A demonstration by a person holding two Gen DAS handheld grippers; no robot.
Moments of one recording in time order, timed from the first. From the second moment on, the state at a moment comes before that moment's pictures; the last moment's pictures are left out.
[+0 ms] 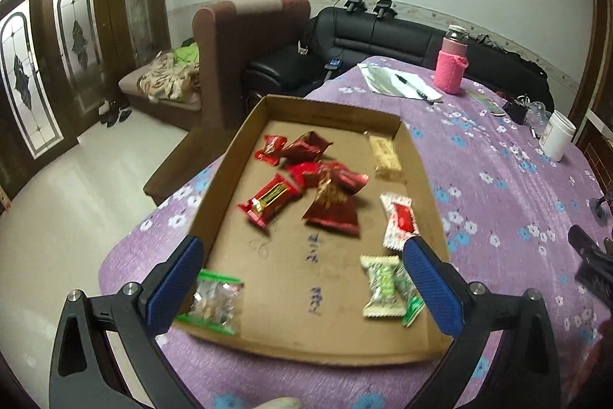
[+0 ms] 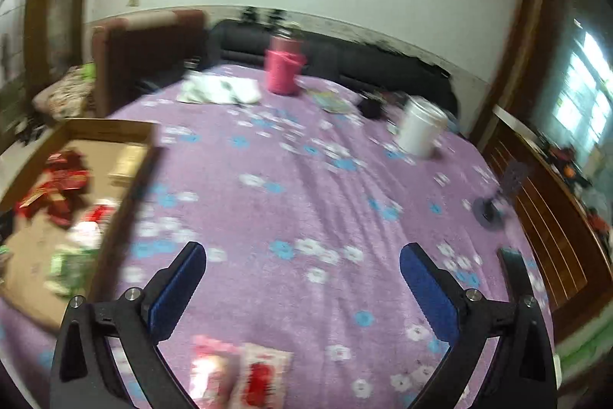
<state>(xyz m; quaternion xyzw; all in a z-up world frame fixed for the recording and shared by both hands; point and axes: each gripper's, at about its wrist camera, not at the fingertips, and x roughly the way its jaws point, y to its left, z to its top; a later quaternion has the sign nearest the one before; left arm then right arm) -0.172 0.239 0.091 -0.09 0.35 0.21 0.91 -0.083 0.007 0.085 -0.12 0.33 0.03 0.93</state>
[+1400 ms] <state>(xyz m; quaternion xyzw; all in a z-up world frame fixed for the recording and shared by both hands) -0.176 0.287 0.081 -0.12 0.35 0.19 0.91 -0.027 -0.102 -0.001 0.02 0.46 -0.04 0.89</state>
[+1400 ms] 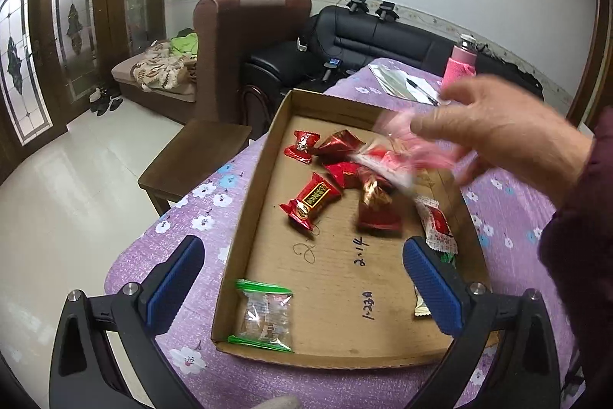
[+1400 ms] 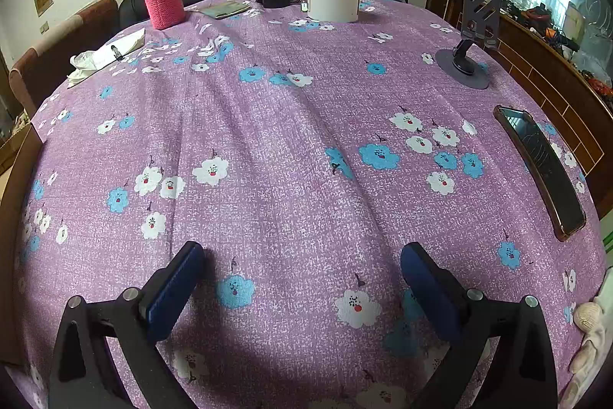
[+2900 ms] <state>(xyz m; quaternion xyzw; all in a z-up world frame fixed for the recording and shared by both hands) -0.177 0.216 0.095 -0.09 0.36 0.19 0.91 -0.088 -0.044 0.064 -0.02 0.38 0.05 0.92</state>
